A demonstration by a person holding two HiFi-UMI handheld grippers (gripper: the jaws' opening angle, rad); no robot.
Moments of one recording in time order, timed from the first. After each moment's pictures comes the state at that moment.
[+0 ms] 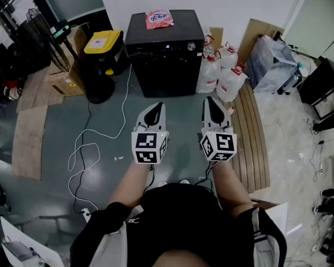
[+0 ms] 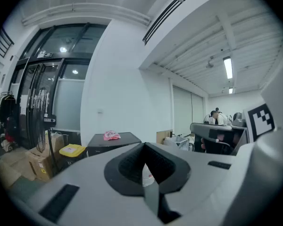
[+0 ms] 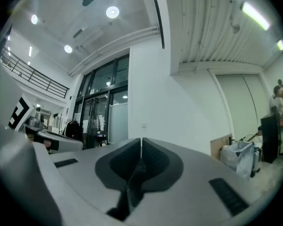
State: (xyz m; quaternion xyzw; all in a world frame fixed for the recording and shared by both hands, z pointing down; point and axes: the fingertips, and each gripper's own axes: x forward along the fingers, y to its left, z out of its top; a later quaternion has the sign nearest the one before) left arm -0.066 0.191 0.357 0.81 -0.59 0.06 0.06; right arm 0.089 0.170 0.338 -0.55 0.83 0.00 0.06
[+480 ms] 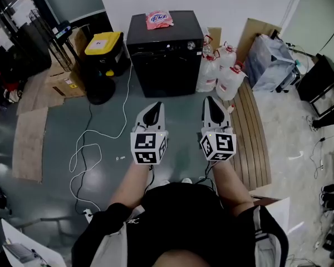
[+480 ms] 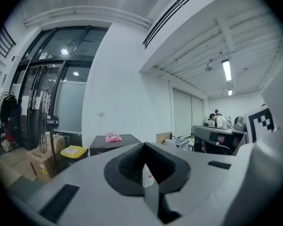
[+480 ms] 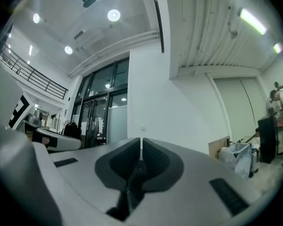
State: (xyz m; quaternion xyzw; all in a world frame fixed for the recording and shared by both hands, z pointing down) left arm -0.082 0.225 0.342 0.80 -0.59 0.05 0.05; right arm 0.078 0.205 0.328 -0.56 0.83 0.01 0.07
